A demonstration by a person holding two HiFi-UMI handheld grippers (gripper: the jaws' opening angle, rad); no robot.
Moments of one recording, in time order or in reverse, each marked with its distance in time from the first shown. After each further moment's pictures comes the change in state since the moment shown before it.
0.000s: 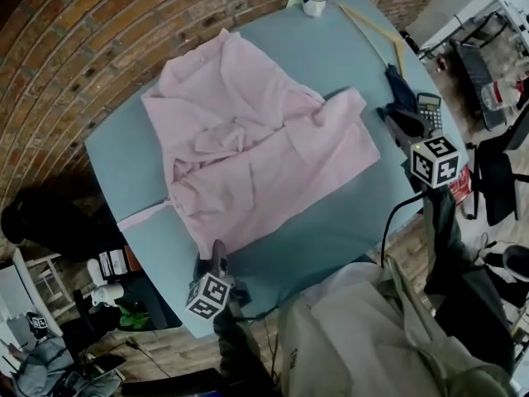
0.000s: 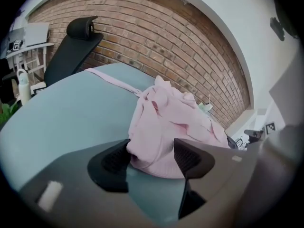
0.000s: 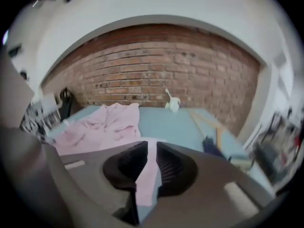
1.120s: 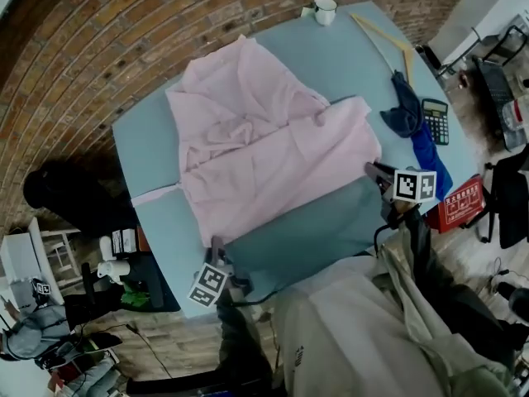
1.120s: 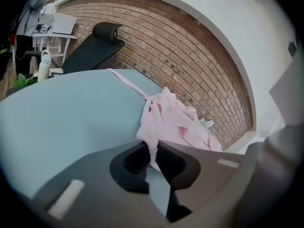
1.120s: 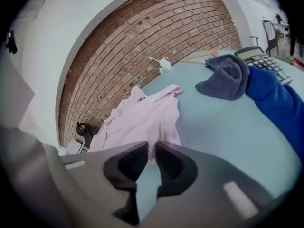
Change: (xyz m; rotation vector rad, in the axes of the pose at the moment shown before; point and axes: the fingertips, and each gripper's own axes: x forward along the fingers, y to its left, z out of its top) left arm -0.033 -0.003 -0.025 -0.212 -0.126 -0.002; right arm 0.001 0.065 -0.141 0.602 0.177 0.286
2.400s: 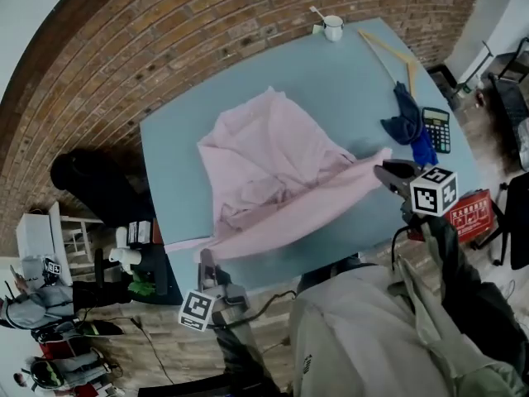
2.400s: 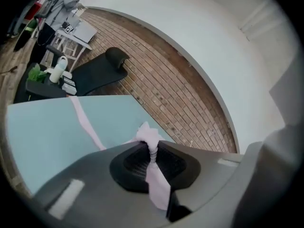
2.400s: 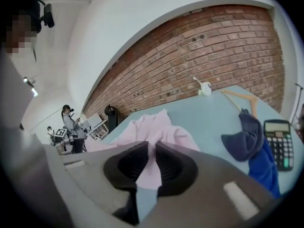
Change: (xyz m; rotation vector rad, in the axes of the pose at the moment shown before) left arm -0.127 -0.054 0.040 -0.164 -0.278 -0.122; right arm -0.089 0.080 0.043 -0.463 -0.027 0.210
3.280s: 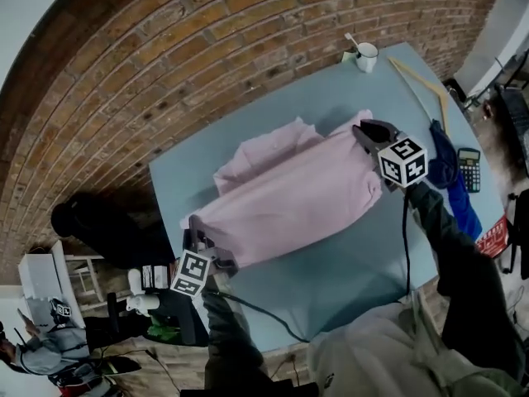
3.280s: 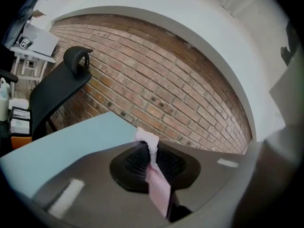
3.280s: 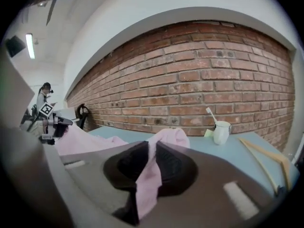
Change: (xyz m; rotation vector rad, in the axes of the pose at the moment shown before) left arm 0.275 -0.001 0.143 0.282 -0.060 -0.061; right arm 0.227 -0.069 0.178 -0.285 -0.232 -0.194
